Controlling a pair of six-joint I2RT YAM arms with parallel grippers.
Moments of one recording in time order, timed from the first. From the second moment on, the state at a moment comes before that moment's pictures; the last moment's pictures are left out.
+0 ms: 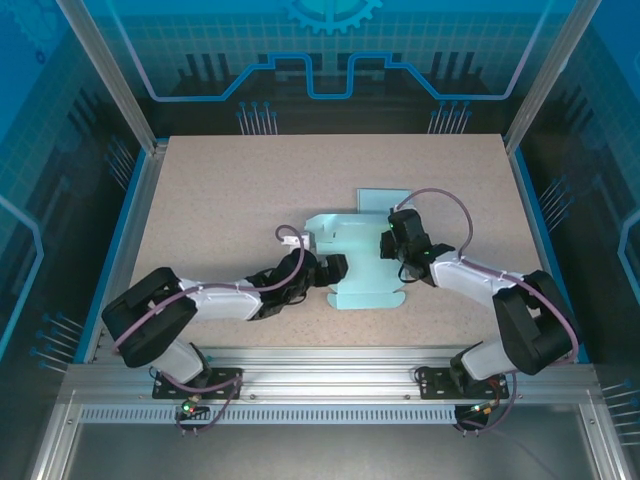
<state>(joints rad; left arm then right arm) -0.83 1.55 0.61 0.37 -0.23 -0.87 0.47 1.44 0.71 -0.06 0.24 0.39</state>
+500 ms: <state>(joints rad) -0.79 1.60 0.64 0.50 -0.17 -0.82 0.47 1.43 0.71 -0.06 0.23 0.39</state>
